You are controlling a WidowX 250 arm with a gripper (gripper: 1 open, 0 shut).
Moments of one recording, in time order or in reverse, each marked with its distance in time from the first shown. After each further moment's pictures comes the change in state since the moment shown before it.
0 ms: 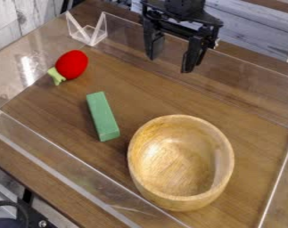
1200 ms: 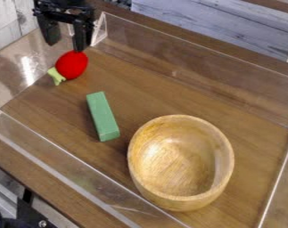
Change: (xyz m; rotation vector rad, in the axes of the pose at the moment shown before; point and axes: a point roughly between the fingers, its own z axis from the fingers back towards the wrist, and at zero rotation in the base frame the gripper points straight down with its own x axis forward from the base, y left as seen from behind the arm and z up) arm -0.025 0.179 -0.028 -0.016 0.013 0.236
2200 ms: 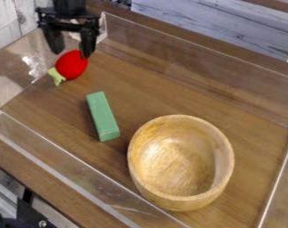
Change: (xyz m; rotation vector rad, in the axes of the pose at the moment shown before) arm 0.019 -0.027 -0.017 -0.019 0.005 0.025
